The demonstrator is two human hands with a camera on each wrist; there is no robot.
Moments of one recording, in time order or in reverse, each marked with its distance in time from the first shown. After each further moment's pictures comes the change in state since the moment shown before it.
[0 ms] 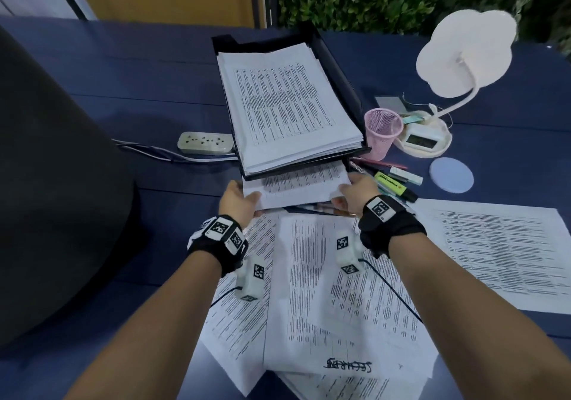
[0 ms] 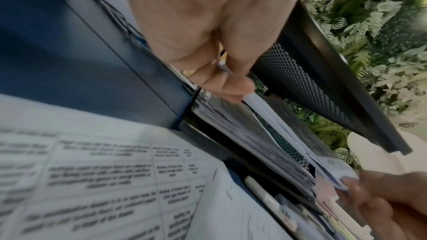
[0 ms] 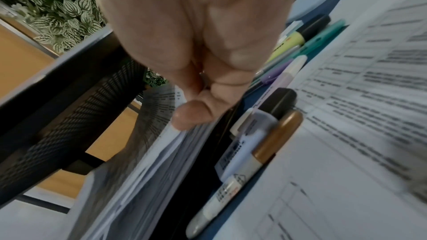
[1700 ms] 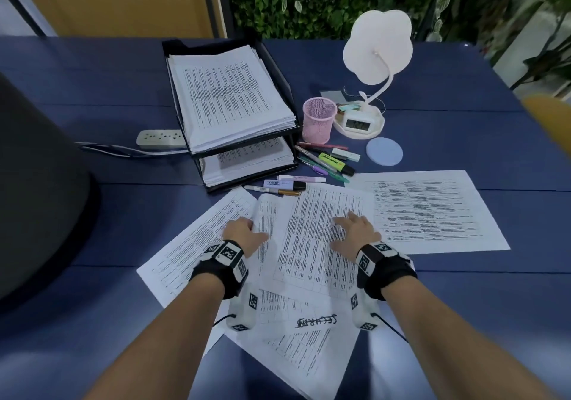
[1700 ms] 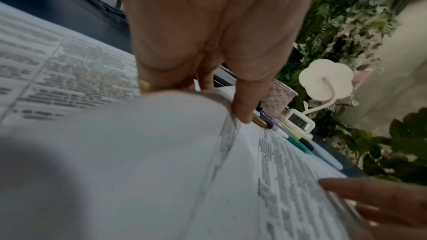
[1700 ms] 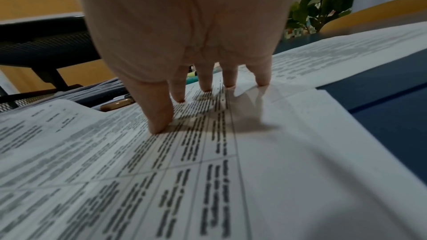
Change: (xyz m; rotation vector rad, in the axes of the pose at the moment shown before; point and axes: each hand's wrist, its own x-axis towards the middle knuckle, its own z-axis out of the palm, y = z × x) left_hand -0.113 -0.039 0.067 0.706 -0.246 -0.006; right_hand -0.094 0.133 -0.107 -1.079 0.074 -0.134
